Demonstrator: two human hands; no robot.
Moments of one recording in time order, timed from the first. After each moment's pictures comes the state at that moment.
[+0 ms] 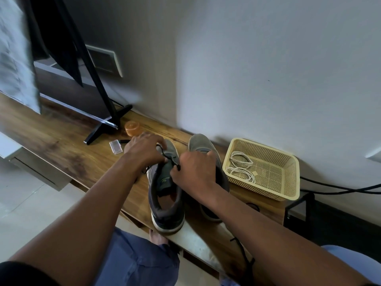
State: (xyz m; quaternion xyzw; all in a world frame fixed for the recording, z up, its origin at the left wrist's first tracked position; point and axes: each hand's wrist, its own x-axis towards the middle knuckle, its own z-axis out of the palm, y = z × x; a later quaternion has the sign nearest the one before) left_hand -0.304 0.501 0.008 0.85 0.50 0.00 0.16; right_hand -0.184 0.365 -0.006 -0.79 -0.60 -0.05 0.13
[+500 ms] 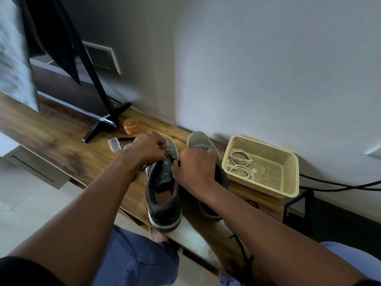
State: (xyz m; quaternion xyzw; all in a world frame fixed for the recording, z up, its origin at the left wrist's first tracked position) left_hand -0.297 0.493 0.016 0.85 0.48 0.01 0.22; right_hand -0.185 0.365 -0.008 -0.80 -0.57 -0.05 0.14
